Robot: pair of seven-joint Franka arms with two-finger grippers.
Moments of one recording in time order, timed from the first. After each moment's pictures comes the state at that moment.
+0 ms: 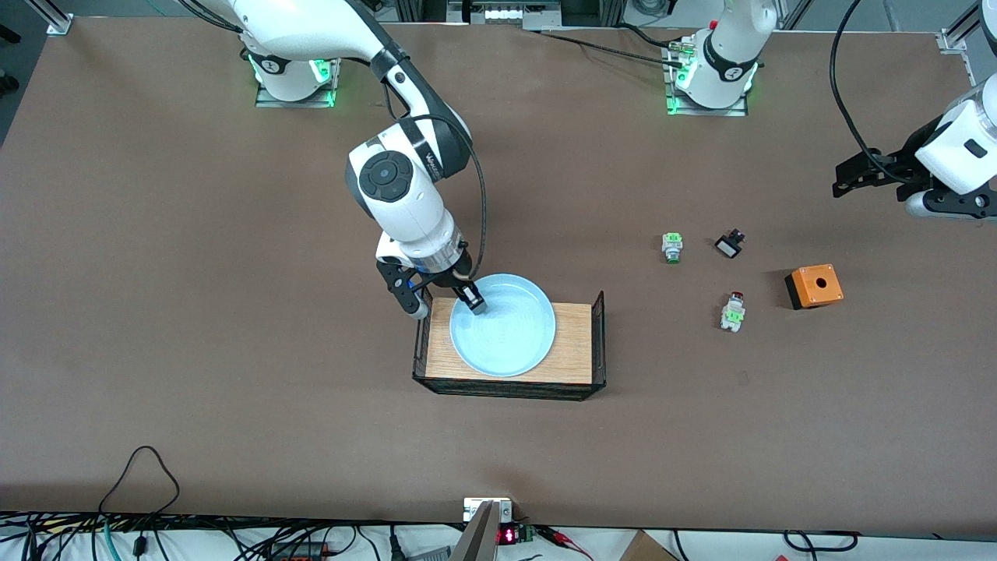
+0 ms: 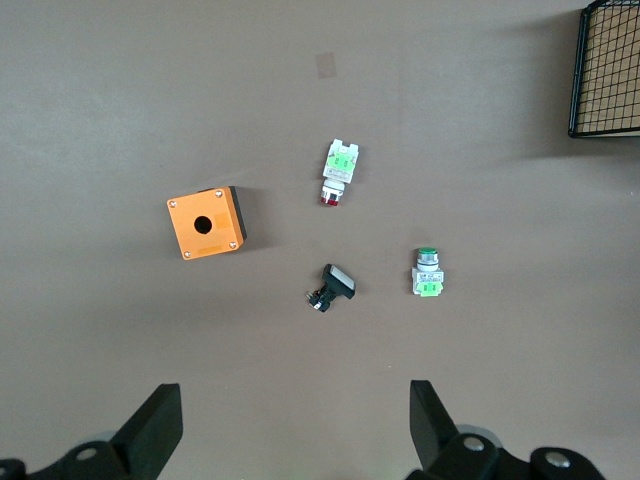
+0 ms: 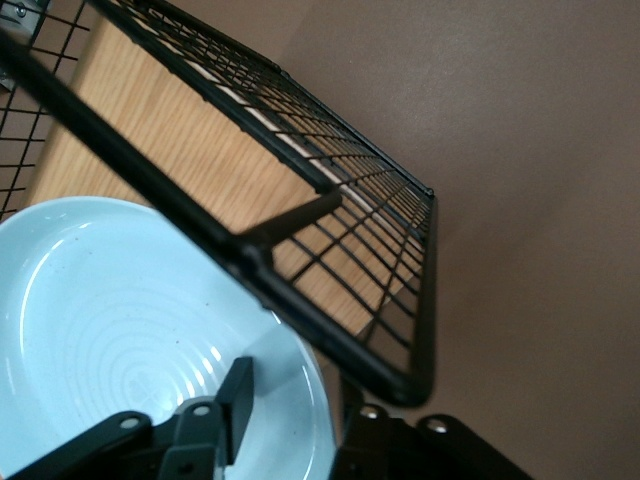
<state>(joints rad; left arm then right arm) 0.07 -0.06 -0.03 -1.78 -0.01 1.63 0.08 0.67 0.63 -0.04 -1.49 0.15 2.41 1.49</state>
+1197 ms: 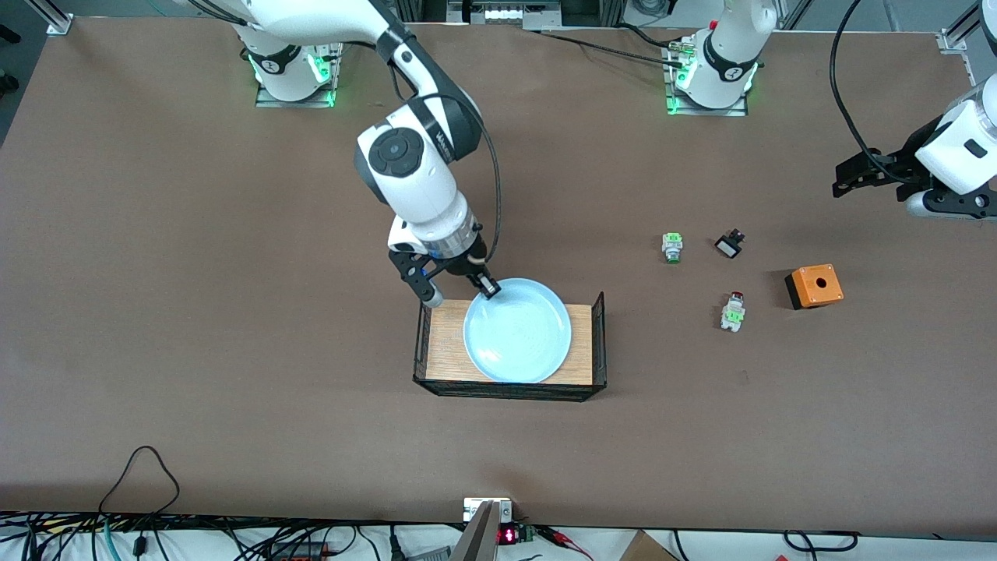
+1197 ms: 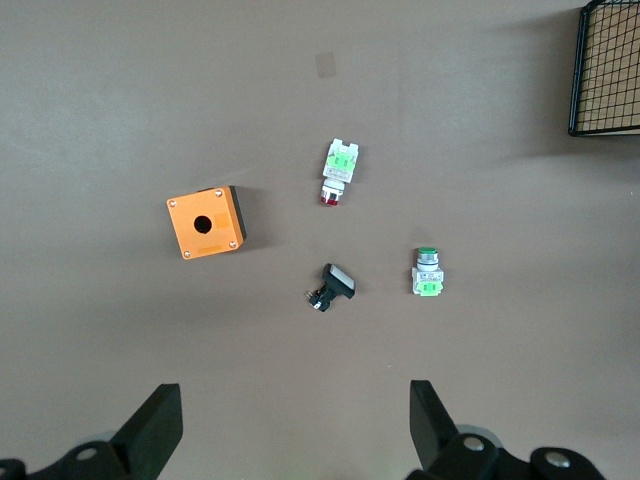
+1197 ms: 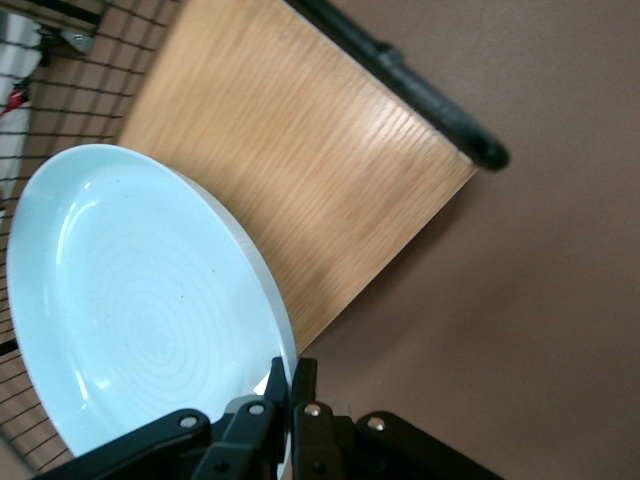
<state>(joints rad) 0.07 -0.06 -0.03 -1.78 -0.01 1.63 0.08 0.71 0.59 -0.04 -1.46 0.15 2.41 1.49</state>
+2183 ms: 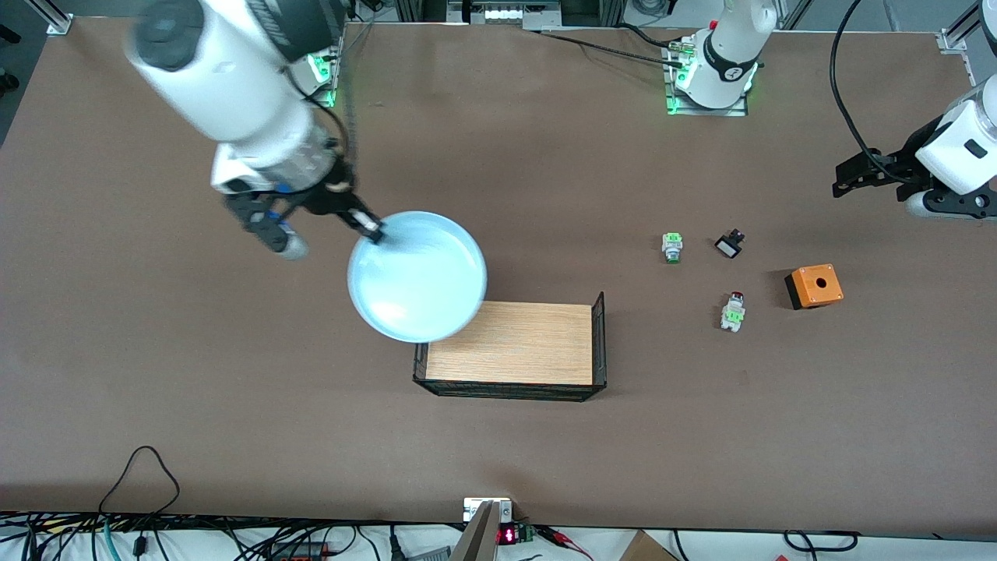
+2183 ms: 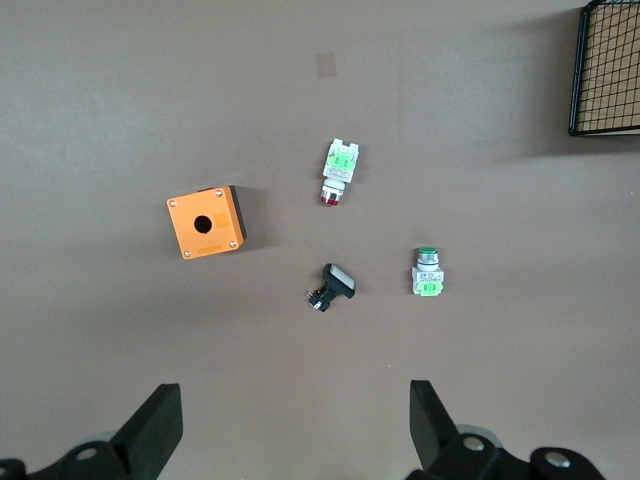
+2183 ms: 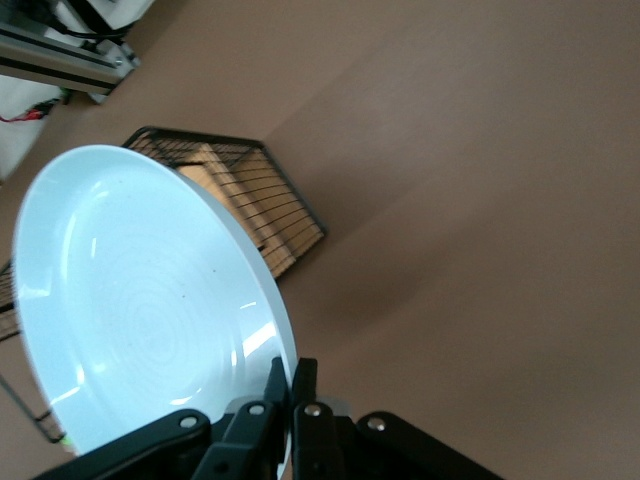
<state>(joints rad) 0.07 -0.06 -0.03 -1.78 -0.01 1.63 0.08 0.49 0.24 -0.05 -1.45 0.18 1.82 1.06</state>
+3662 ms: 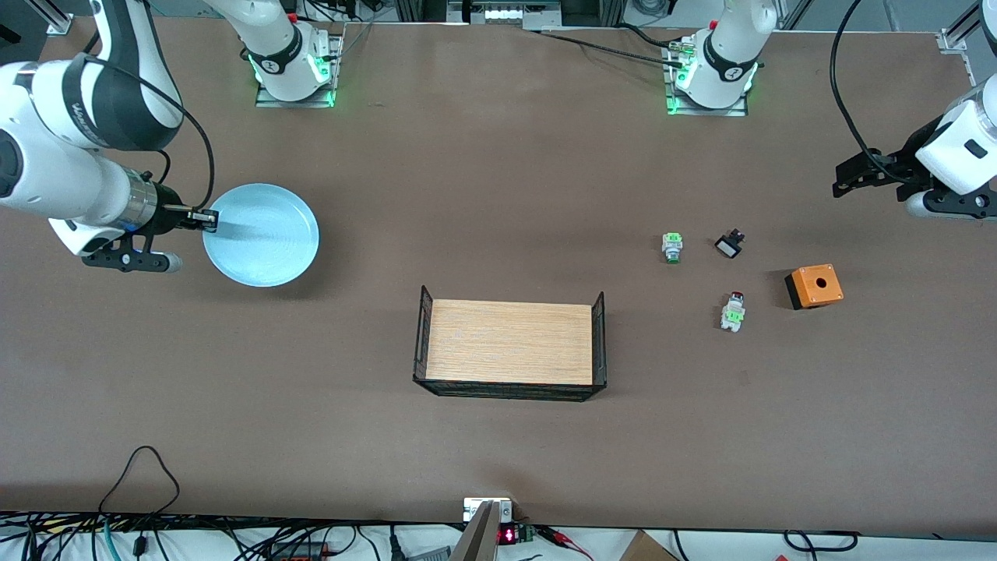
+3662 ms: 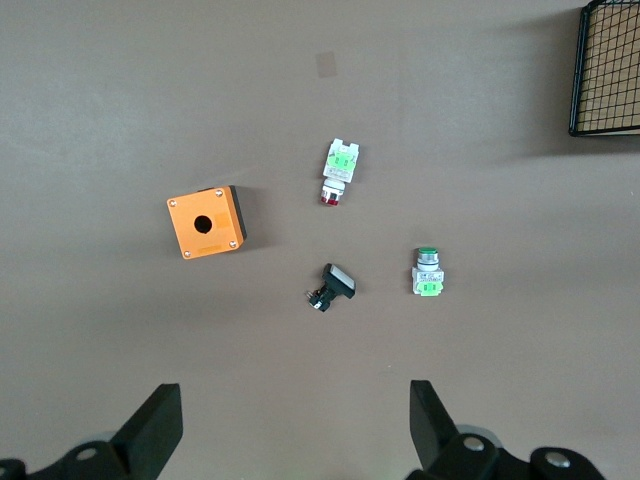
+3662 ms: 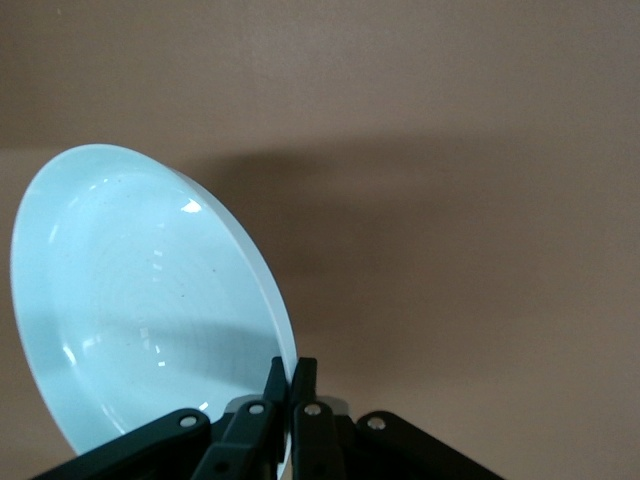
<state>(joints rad) 0.07 -0.06 -0.03 -1.78 -0.01 1.63 0.08 0.09 0.12 -0.06 -1.93 0.02 1.81 0.09</state>
